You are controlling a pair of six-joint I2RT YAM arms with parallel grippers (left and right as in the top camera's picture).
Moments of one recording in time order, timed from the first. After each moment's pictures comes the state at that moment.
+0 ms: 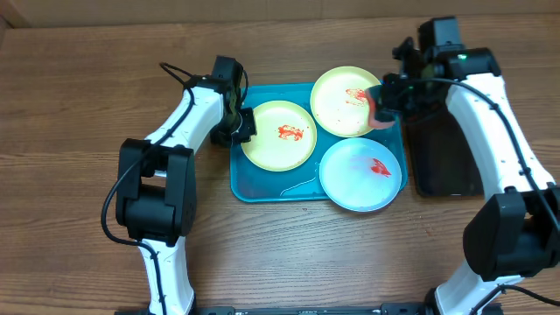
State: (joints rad) left arm -0.22 2.14 1.55 -0.87 0.13 -0.40; right arm 0.11 1.86 1.67 -1.06 -0.34 0.19
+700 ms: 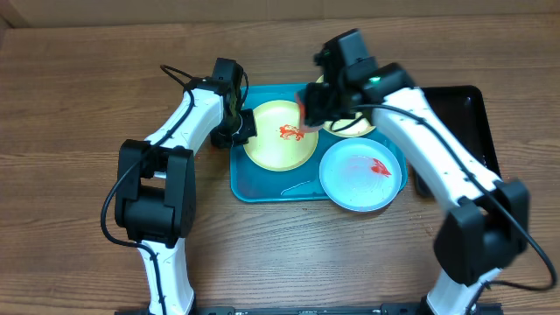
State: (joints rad) left arm -0.22 2.13 1.55 -0.86 0.14 -0.40; right arm 0.45 1.91 1.67 -0.84 -0.26 0.41
